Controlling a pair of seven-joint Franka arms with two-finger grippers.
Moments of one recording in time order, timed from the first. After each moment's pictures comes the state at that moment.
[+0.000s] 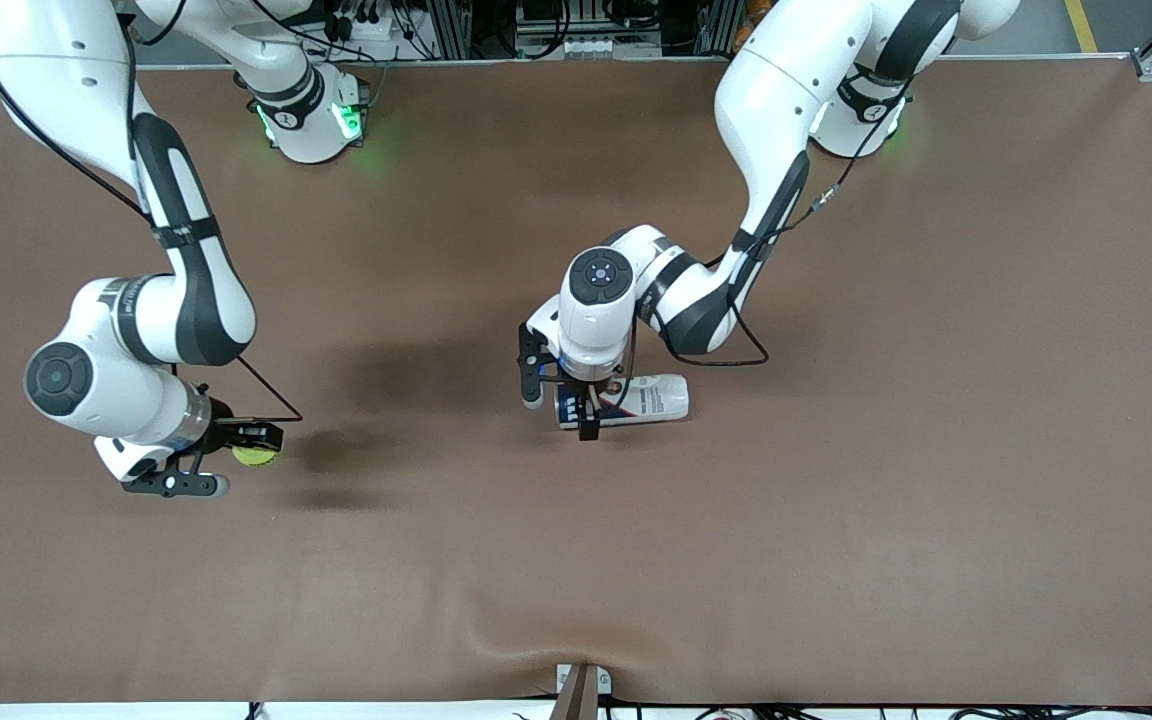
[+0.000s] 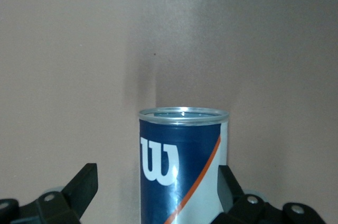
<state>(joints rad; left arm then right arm) -0.74 0.86 -0.03 -1.34 0.07 2.35 0.70 0.15 0.49 -0.11 -1.72 0.14 2.18 0.03</state>
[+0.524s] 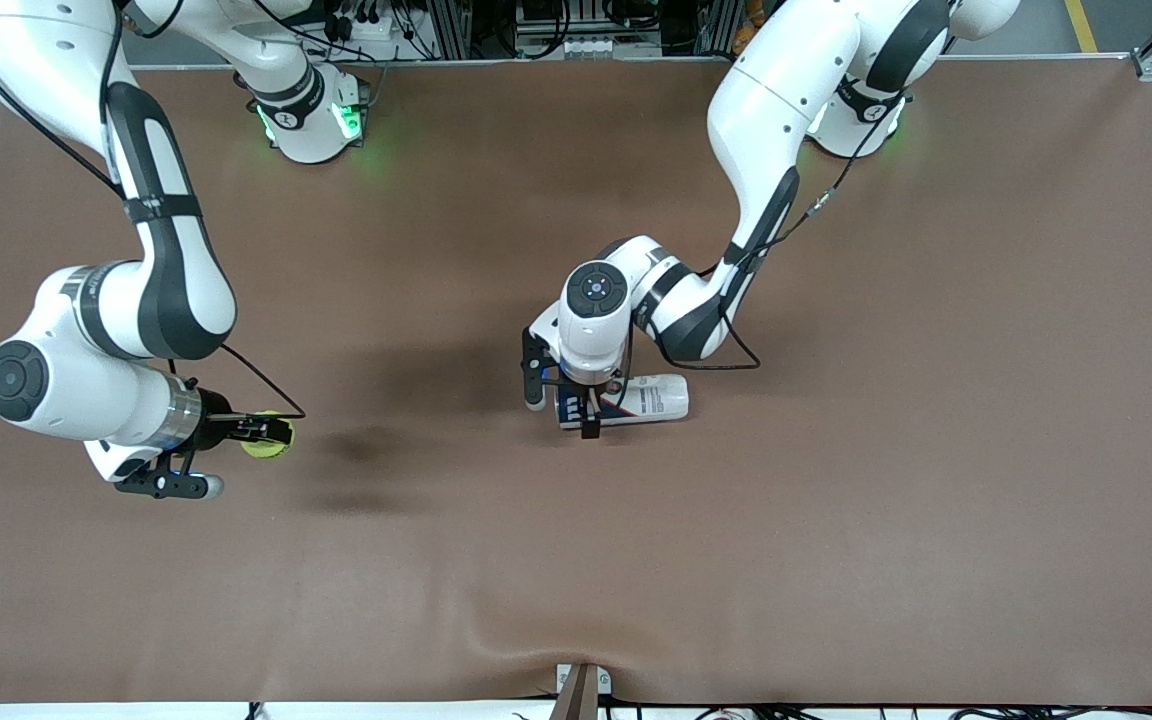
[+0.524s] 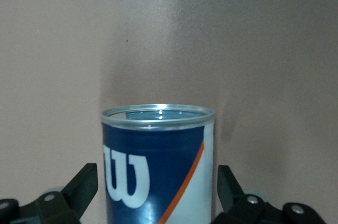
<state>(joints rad) -0.74 0.90 -0.03 -1.34 0.07 2.36 0.70 0.17 0.47 -0.10 -1.60 0.22 1.98 0.09</state>
